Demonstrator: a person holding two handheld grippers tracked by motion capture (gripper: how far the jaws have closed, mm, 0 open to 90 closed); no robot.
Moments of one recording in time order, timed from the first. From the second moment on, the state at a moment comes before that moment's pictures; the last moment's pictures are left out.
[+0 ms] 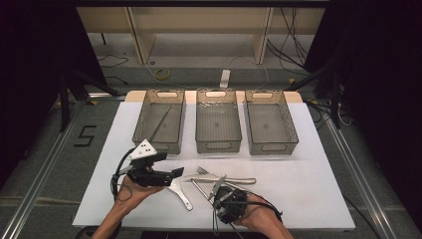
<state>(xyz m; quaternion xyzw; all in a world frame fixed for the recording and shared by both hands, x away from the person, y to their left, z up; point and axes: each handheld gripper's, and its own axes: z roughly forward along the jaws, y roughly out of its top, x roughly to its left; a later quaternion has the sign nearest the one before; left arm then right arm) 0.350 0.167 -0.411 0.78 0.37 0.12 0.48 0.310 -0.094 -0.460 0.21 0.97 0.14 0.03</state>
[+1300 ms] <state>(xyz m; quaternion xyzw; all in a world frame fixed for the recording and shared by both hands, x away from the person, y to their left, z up) 0.346 0.159 -0.413 0.81 0.34 0.13 0.47 0.324 -0.099 -0.449 0.16 0.98 0.11 0.03</state>
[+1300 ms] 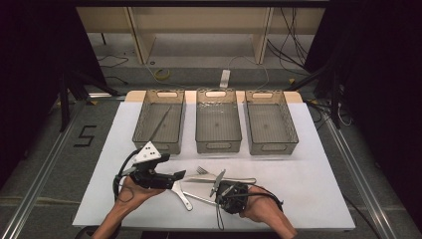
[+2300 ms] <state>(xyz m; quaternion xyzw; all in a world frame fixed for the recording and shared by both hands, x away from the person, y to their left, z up) 0.351 0.070 -0.460 0.93 0.16 0.01 0.34 0.324 -0.111 -0.420 0.15 0.98 0.14 0.06</state>
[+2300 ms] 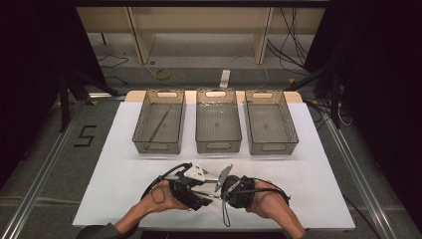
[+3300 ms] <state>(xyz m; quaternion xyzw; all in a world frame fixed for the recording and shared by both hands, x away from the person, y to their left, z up) 0.338 0.036 -0.449 0.95 0.01 0.09 0.29 0.333 -0.133 -0.405 0.15 0.97 0.17 0.09</state>
